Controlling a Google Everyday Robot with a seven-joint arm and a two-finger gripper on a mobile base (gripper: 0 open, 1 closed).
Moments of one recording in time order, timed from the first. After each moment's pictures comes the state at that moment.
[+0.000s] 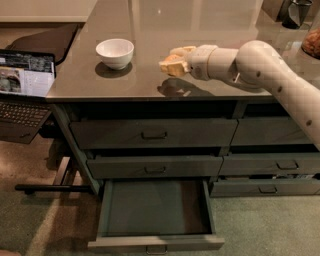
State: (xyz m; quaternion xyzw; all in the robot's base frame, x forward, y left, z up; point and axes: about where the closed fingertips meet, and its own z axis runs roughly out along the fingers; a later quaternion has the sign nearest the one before) arm 0.744 -0.051 0.902 -0.39 0.67 0.20 0.59
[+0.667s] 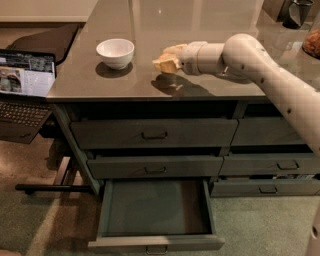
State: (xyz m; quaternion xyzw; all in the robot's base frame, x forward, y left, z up) arm 0.772 -0.033 0.891 -0.40 0.69 0.20 0.57
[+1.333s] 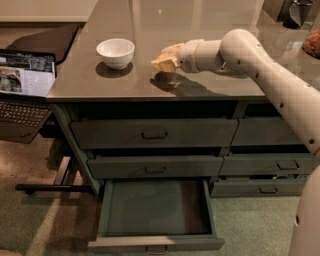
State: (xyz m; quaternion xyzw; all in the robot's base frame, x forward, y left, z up) arm 0.783 -0.027 0.884 -0.42 0.69 0.20 0.56
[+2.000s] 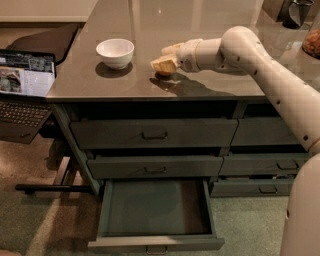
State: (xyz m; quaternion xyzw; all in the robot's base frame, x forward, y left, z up) arm 0.784 -0.024 0.879 -0.44 0.68 0.21 0.54
